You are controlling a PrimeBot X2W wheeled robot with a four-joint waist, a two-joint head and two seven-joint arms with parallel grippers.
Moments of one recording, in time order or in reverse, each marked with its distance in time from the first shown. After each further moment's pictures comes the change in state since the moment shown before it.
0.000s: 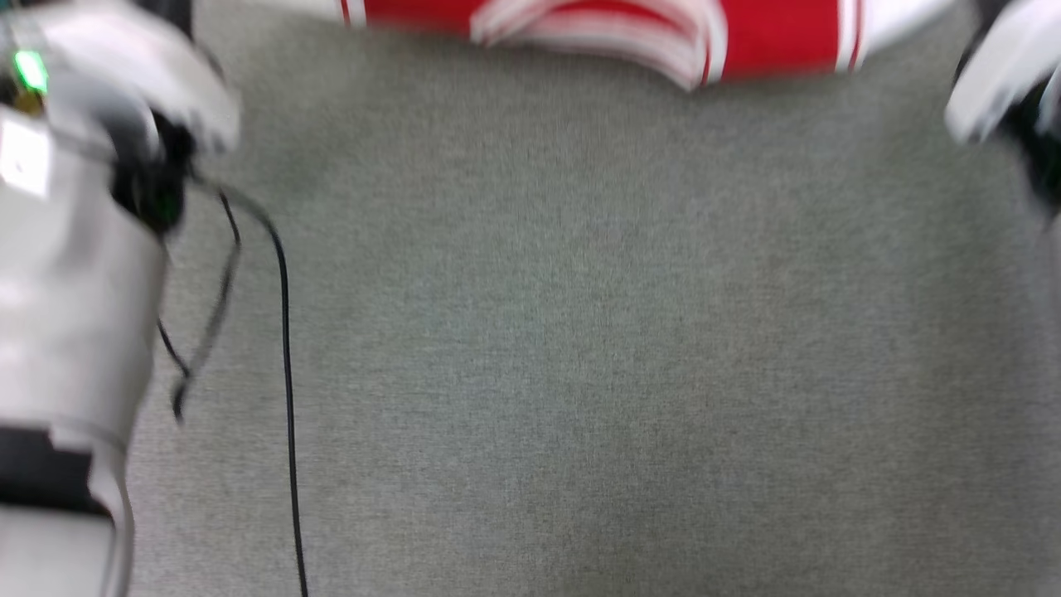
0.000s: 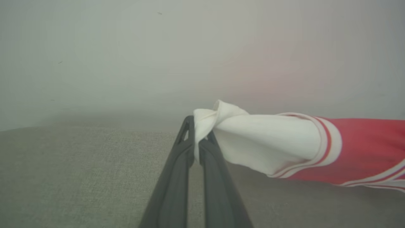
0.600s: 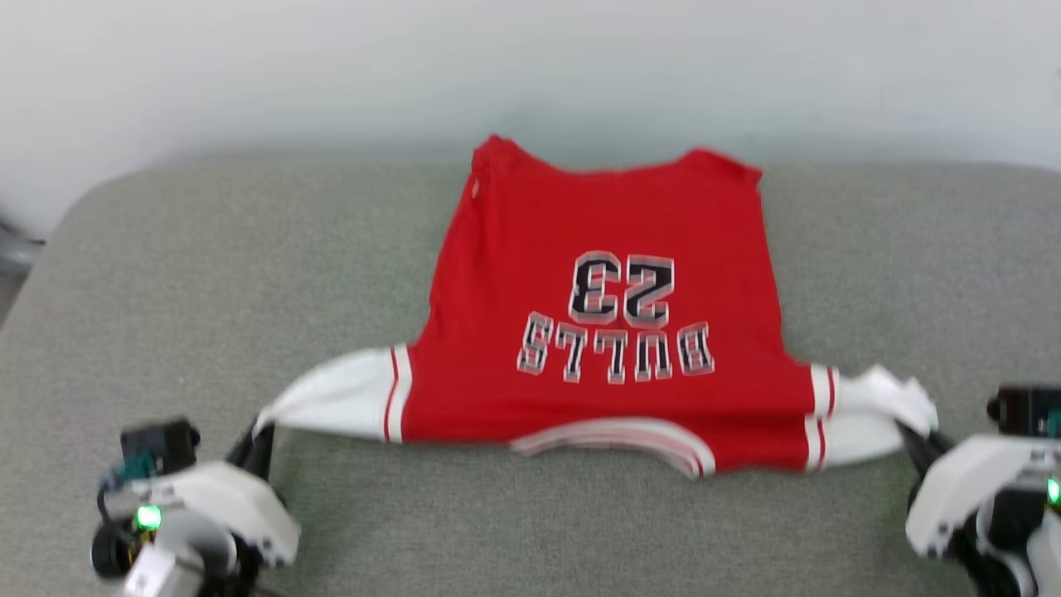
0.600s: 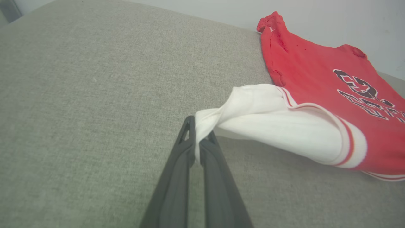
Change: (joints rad) left arm 0.792 0.046 -0.021 -0.266 -0.085 0.090 -0.051; right arm 0.821 -0.015 -0.083 -0.280 0.053 0.001 -0.017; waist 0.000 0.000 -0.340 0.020
